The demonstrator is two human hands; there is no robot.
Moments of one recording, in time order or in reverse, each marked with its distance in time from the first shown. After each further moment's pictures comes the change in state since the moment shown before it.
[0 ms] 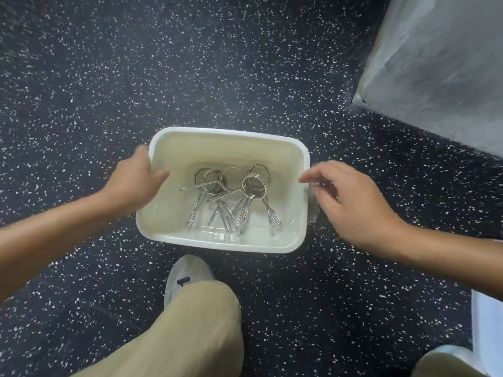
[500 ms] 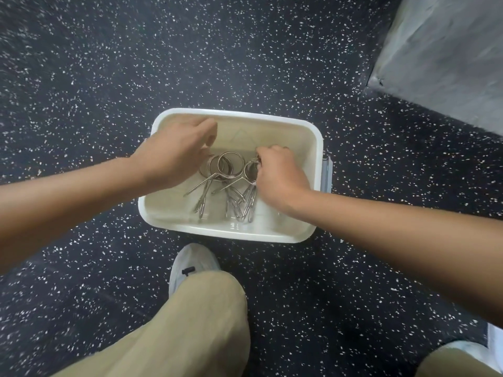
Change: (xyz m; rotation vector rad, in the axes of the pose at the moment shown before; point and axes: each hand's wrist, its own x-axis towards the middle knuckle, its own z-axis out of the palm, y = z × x) left_hand 0.015 0.036 0.015 0.305 0.106 0.822; right_hand 0.076 -0.036 0.109 -0.168 -0.050 0.156
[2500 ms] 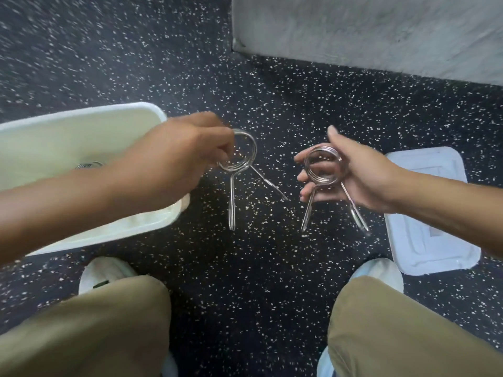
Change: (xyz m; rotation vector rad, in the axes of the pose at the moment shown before) left_hand 0.053 0.228 -0.004 -0.256 -0.152 0.432; right_hand -0.153 0.246 -0.137 1.305 -0.239 0.529
